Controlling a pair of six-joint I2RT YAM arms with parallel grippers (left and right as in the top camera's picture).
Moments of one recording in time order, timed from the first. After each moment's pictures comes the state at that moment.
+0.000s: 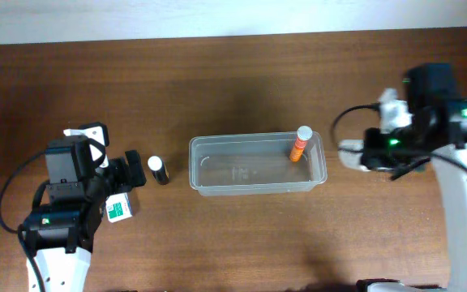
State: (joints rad) left arm 0.05 1.02 0.97 -0.80 0.03 -0.14; right arm 0.01 1.44 1.62 -1.57 -0.16 0.06
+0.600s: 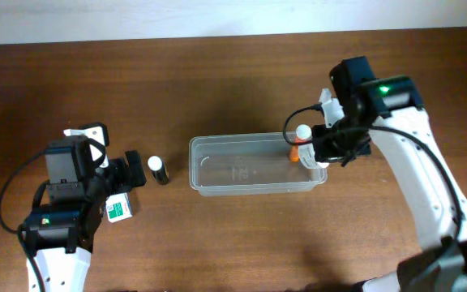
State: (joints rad) left arm 0.05 1.02 0.97 -0.80 0.03 -0.14; right arm 0.19 1.66 1.57 -1.42 -0.17 0.11
